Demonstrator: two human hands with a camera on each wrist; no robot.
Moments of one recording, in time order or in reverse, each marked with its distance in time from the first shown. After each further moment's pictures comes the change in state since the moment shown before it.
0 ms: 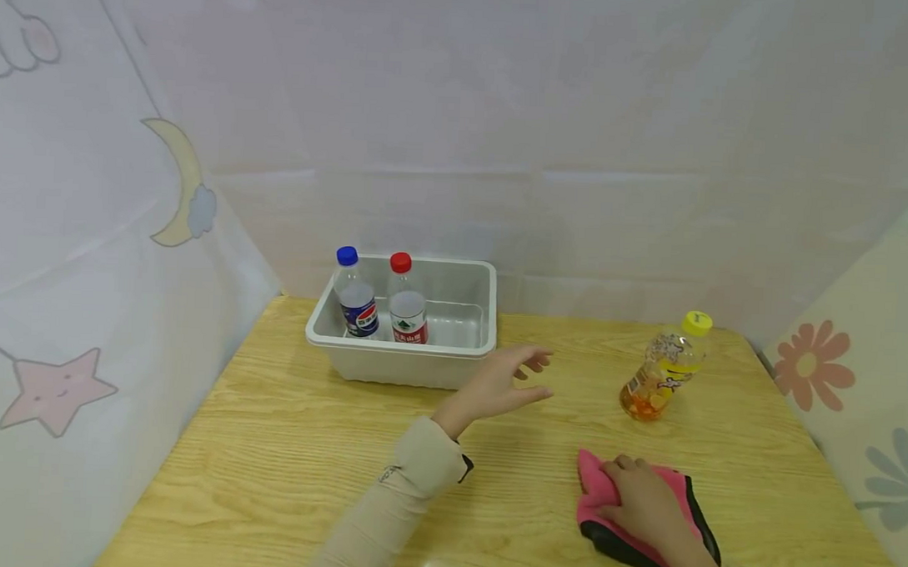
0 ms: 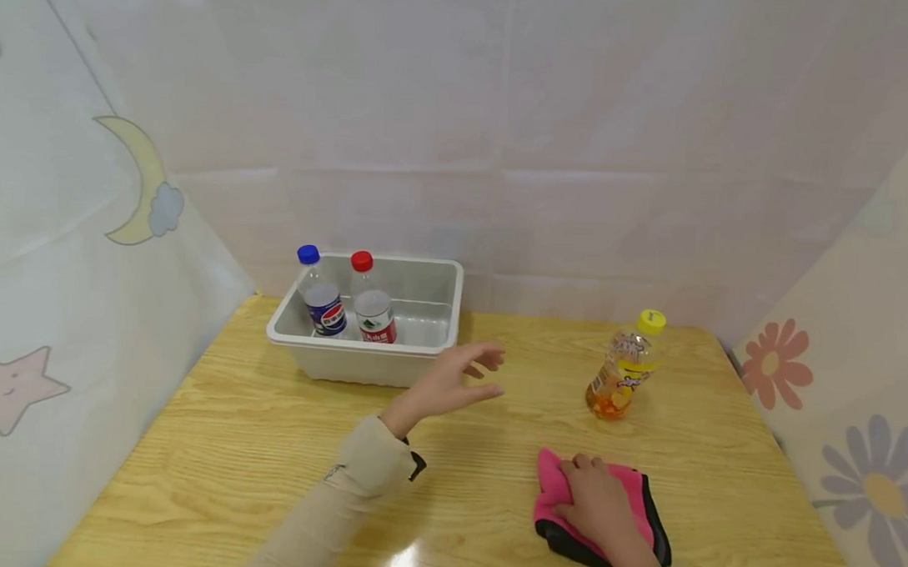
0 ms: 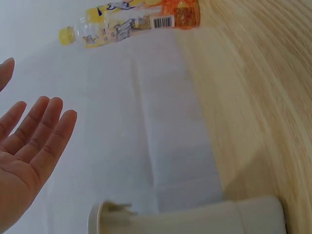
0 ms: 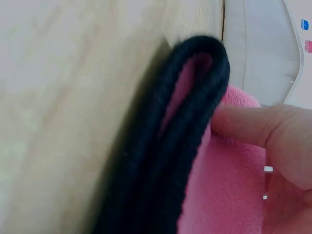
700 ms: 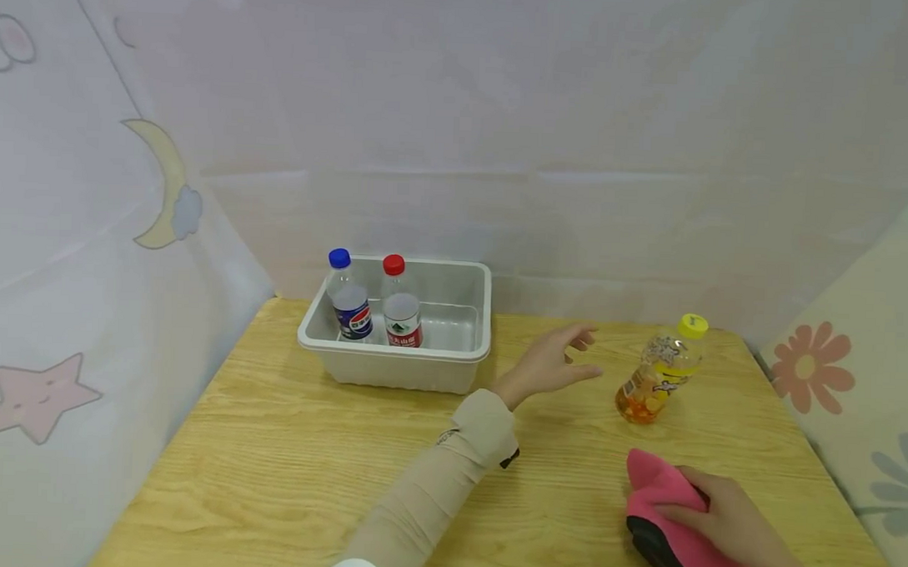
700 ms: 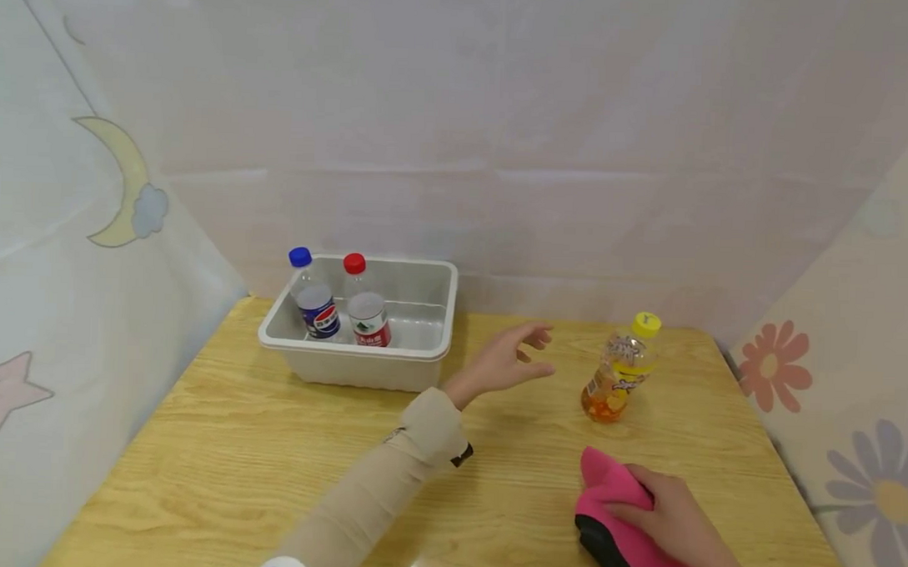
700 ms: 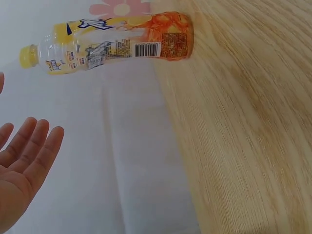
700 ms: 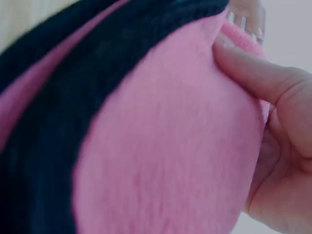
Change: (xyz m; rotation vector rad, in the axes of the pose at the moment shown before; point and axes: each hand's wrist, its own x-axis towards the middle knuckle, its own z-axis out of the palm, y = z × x) left_hand 0.076 -0.002 0.044 -0.067 -0.016 -0.077; right_hand -0.046 0.056 -0.048 0.456 0.032 0.045
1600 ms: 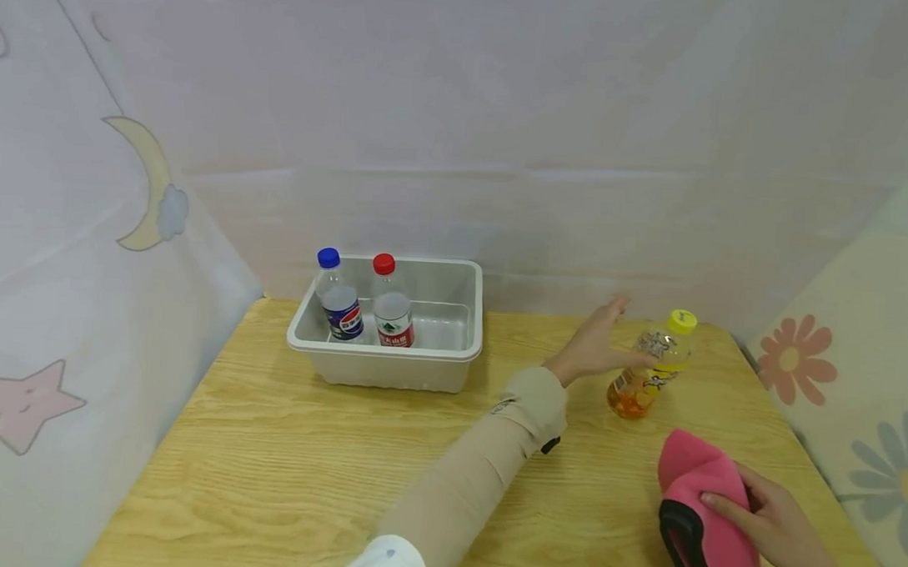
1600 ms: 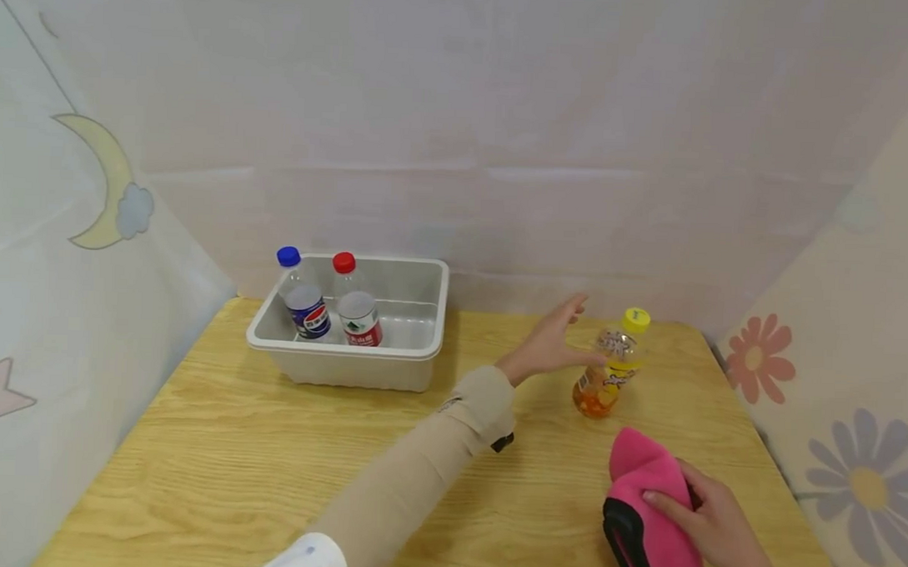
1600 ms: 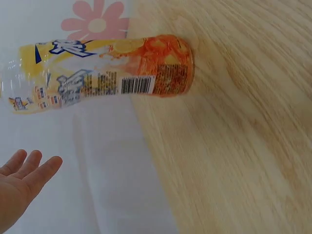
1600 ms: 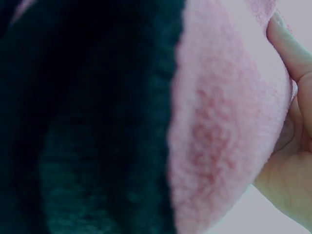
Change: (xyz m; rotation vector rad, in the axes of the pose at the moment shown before) left_hand 0.059 0.019 0.043 -0.141 0.000 -0.121; right_hand -0.030 0.016 -0.018 0.181 0.224 0.135
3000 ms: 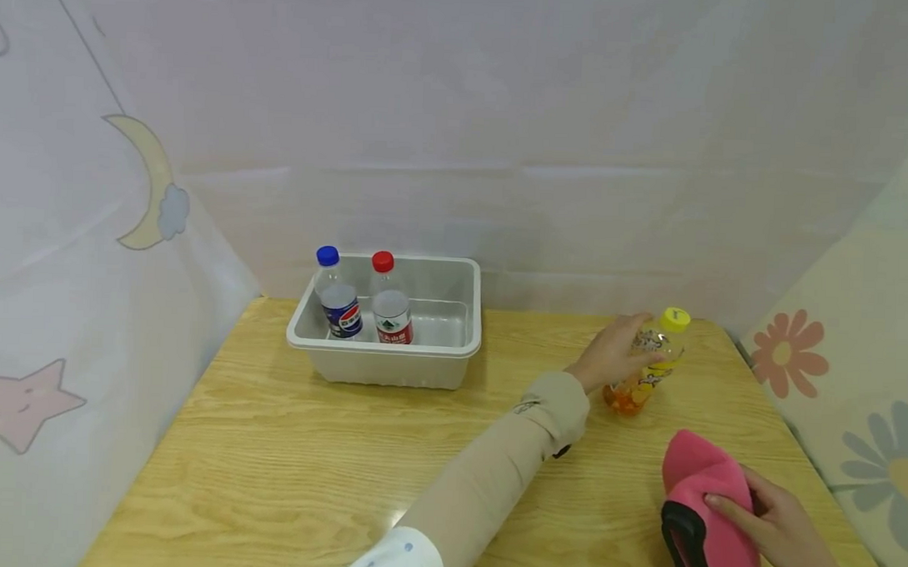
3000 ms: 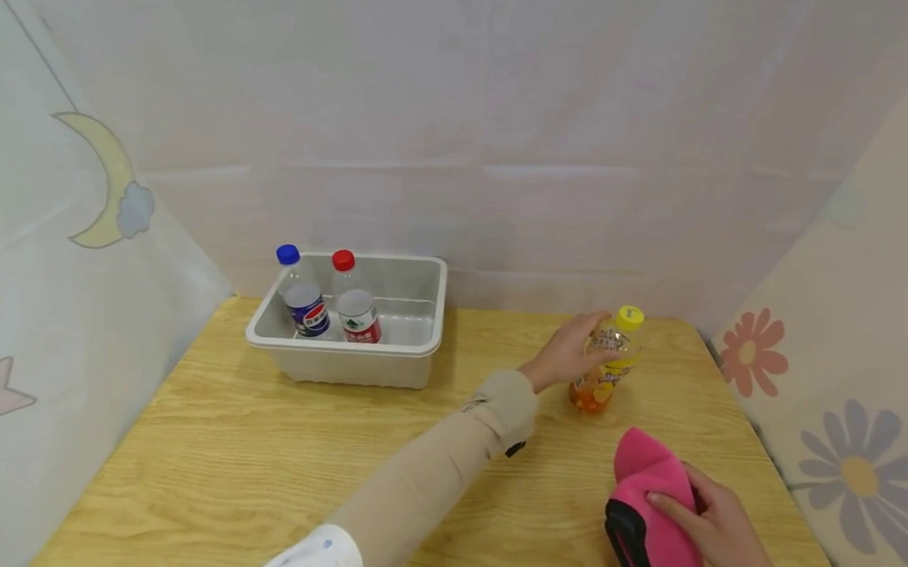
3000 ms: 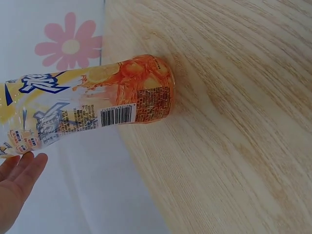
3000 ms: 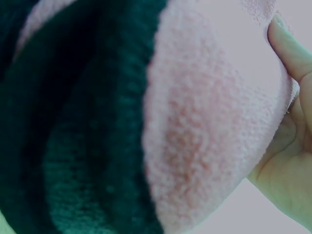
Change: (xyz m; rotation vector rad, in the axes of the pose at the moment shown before) left_hand 0.006 0.014 0.027 0.228 -0.034 0.020; right_hand -0.014 0.003 -0.001 -0.001 0.042 -0.023
